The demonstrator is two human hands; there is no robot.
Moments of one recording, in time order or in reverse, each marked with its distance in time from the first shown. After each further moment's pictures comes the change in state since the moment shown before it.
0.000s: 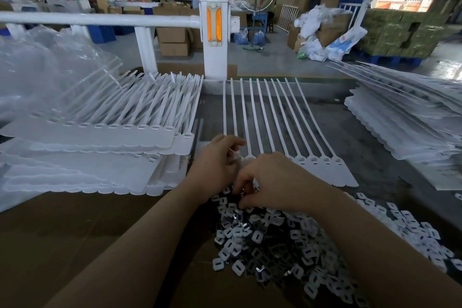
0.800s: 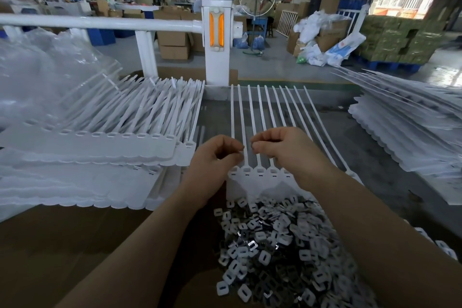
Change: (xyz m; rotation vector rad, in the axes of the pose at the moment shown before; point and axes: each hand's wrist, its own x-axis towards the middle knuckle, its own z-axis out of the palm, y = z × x) left_hand 0.009 -0.003 -0.009 -0.534 0.095 -0.201; right_hand 0.034 0.027 -0.018 0.892 0.427 0.421
